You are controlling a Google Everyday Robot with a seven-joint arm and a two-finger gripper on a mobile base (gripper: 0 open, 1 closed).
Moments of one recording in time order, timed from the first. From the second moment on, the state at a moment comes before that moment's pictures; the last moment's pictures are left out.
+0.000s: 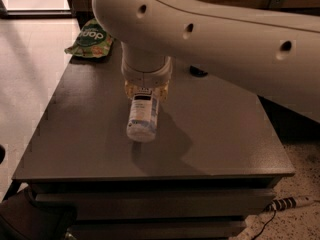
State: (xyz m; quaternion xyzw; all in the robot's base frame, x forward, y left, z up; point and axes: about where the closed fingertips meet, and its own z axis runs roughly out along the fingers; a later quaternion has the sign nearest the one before) arm 0.532 0.024 0.876 0.05 0.98 0.03 0.18
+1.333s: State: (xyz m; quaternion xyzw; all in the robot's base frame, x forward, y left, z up) arm 0.709 0.028 1.019 0.05 0.89 0.28 0.36
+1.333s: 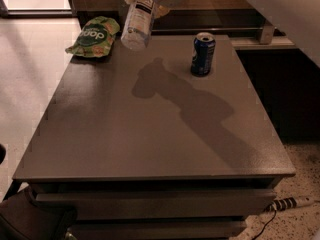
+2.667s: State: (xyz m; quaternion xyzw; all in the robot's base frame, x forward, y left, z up) arm 0.809 0.092 0.988 0.09 0.88 0.29 0.38
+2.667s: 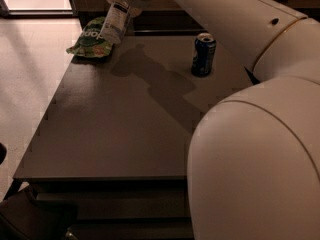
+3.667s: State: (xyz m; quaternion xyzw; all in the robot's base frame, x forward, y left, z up) arm 0.858 0.125 0.904 0.11 0.90 0.29 0.32
